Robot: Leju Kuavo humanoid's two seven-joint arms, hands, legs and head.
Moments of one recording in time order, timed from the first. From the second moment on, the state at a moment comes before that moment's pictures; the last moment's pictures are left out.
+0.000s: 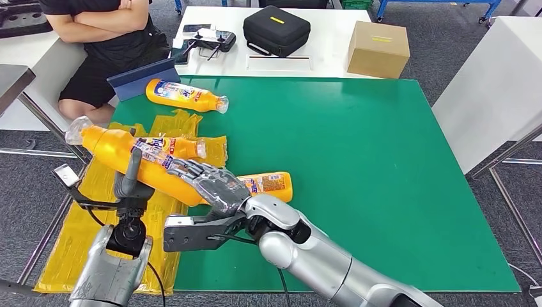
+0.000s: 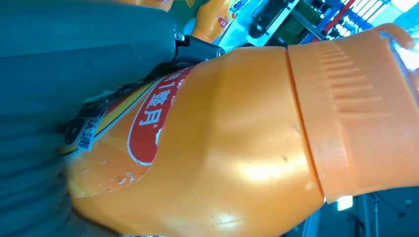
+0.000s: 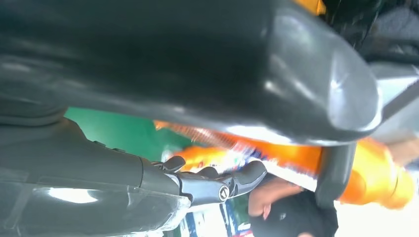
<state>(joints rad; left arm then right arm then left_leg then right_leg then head) -0.31 -0.11 -0.09 -1.27 0.82 -0.18 -0.15 -0.61 0.14 0.89 -1.33 0.50 0.05 0.04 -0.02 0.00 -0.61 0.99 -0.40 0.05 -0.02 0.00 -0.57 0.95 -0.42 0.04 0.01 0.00</state>
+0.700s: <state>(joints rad) -0.31 -0.07 0.04 -1.21 0.79 -0.25 -0.19 -0.55 -0.02 0.46 -1.72 0.70 0.02 0.04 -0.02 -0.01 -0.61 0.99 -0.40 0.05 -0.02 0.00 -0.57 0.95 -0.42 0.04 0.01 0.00</state>
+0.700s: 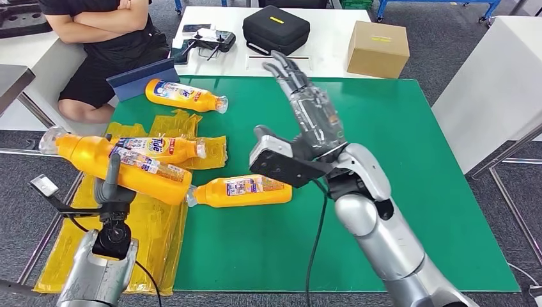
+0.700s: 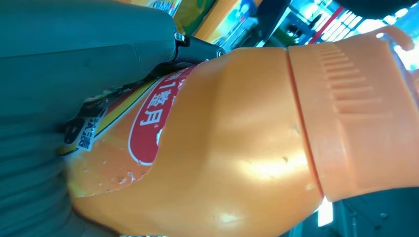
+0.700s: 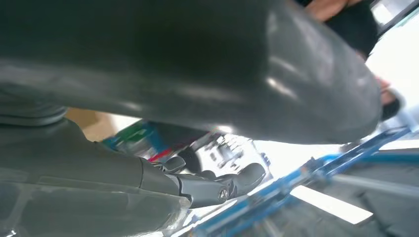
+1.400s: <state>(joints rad) -0.62 0.13 0.25 -0.94 0.39 -0.09 -0.27 -0.33 -0.11 0.19 -1.73 0.79 0.06 -0.05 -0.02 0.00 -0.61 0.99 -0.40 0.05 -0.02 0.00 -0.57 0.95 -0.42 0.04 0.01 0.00</state>
